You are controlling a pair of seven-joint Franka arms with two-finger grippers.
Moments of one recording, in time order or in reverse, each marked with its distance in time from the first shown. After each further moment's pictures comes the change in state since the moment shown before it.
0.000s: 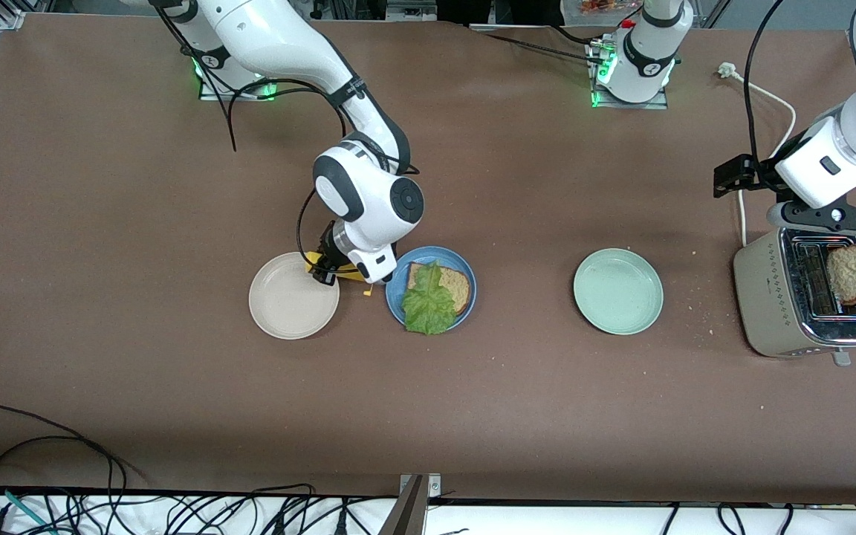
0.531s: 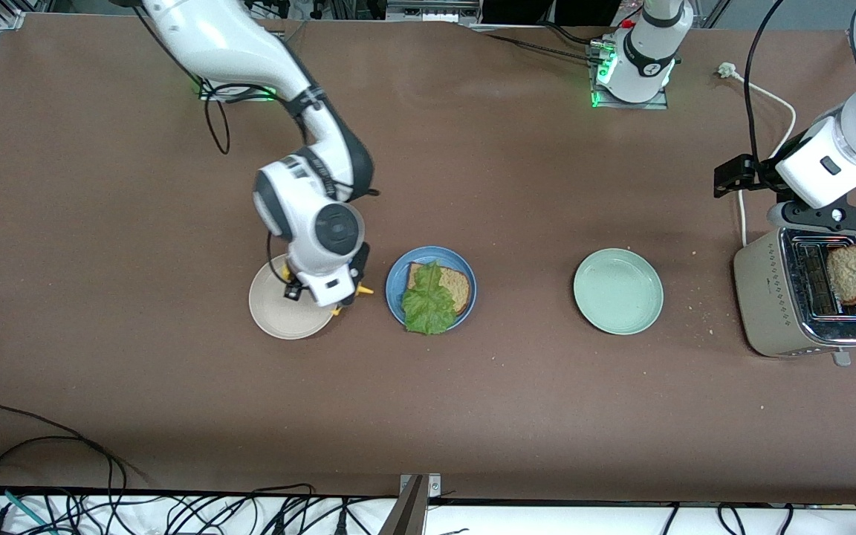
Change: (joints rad) left arm 0.000 0.000 0.000 0.000 0.000 0.000 0.000; right arm -0.197 -0.057 0.059 0.039 0.169 0.000 -0.068
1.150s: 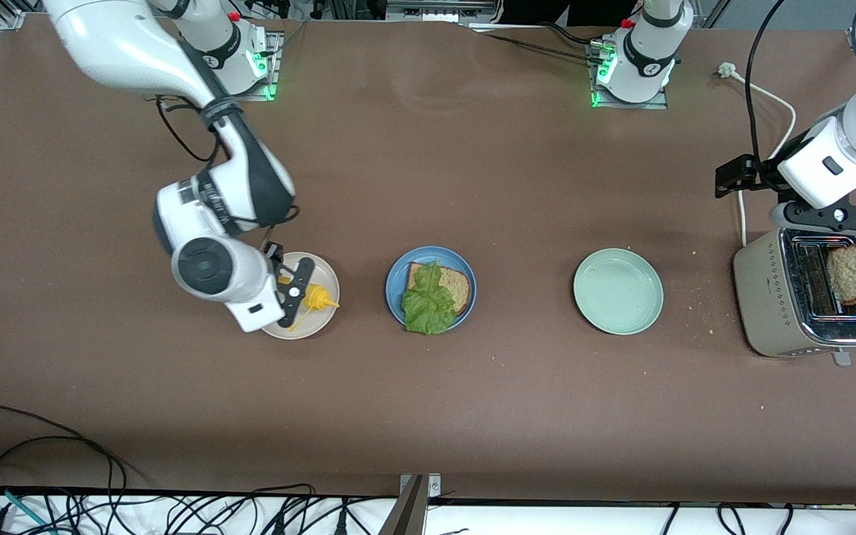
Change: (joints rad) left arm 0.003 0.000 0.001 0.001 0.000 0.000 0.000; right arm -0.391 -0.032 0.273 -0.001 0.145 0.019 -0.141
